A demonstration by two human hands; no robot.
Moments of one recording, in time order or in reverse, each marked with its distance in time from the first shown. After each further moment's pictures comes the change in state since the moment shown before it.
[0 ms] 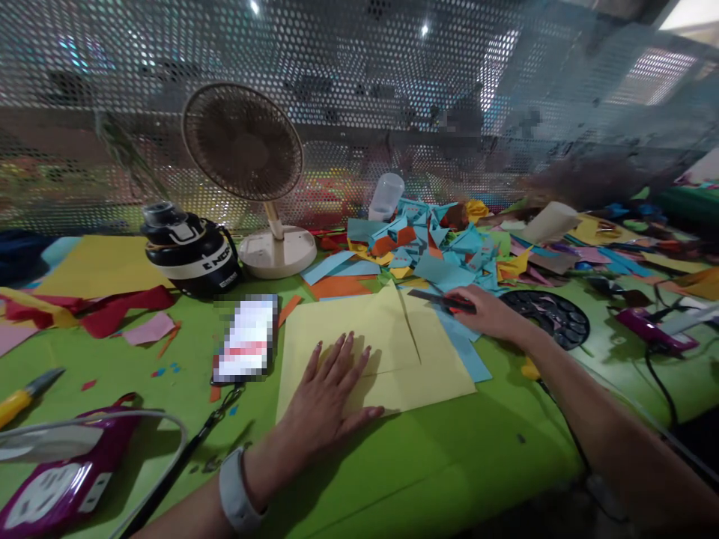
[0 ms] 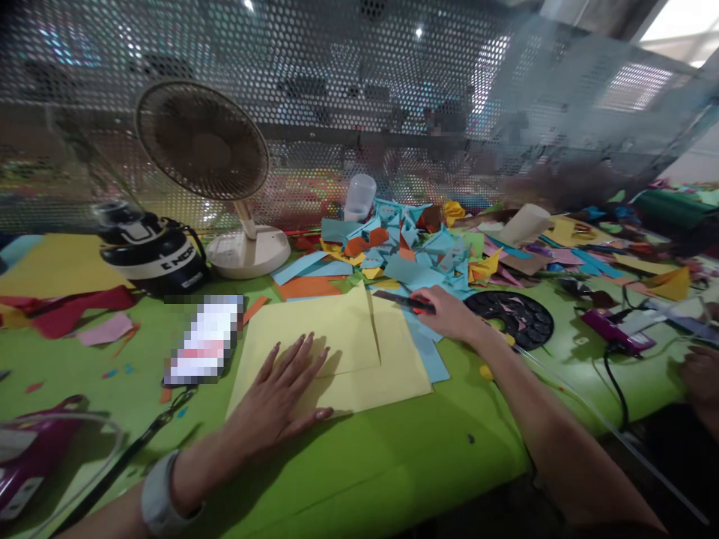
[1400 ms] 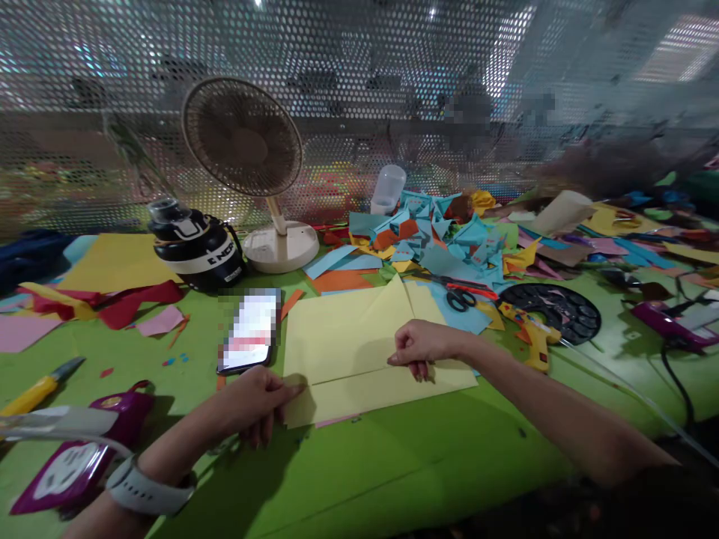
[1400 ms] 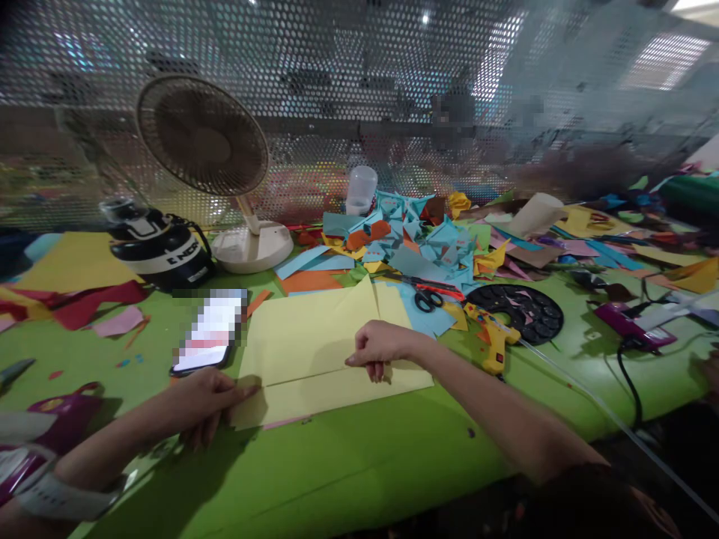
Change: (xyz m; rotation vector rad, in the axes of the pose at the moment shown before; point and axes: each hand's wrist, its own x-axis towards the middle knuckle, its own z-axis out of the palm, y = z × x) left_hand -0.015 -0.050 -0.070 -0.892 -0.816 -1.007; right_hand 0.013 -0.090 0.045 0.726 -0.780 0.005
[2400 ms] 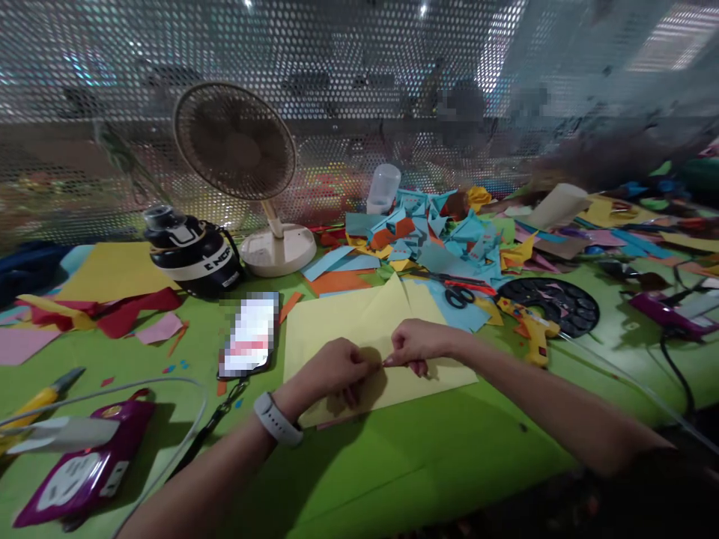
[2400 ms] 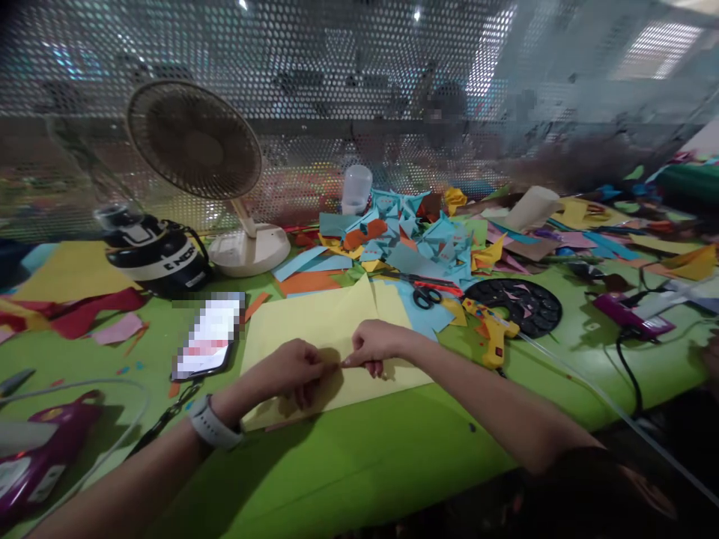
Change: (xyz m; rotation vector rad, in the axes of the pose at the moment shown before) left_hand 0.045 0.076 0.046 0.073 -0.062 0.280; right_hand 0.007 -0.005 0.005 0.049 -0.003 0.027
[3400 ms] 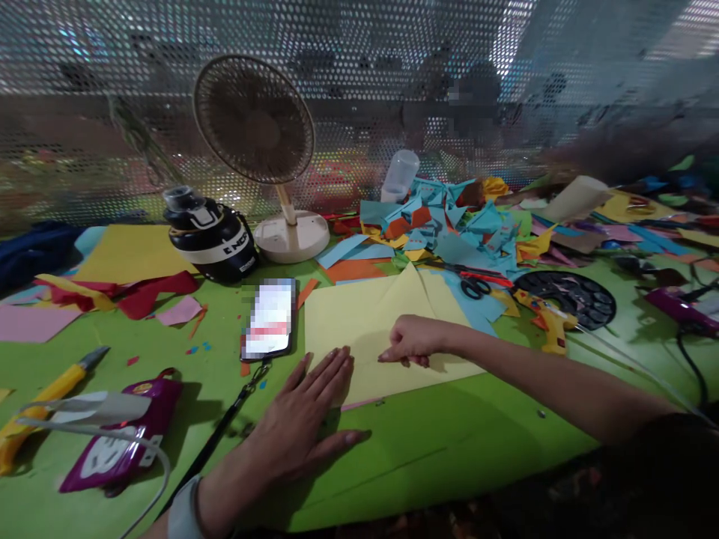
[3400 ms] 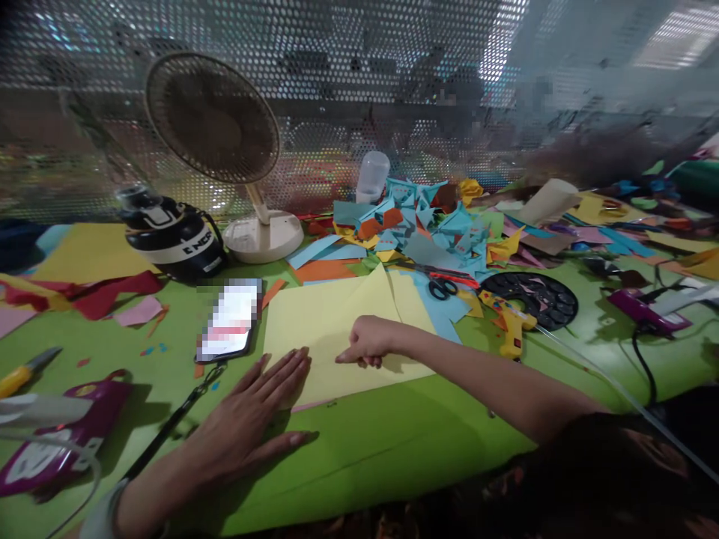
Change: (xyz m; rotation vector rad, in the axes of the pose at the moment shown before) left_hand -0.070 -0.100 0.009 0.975 0.478 0.663; right_hand 0.009 -0.037 0.026 -0.133 0.007 0.076
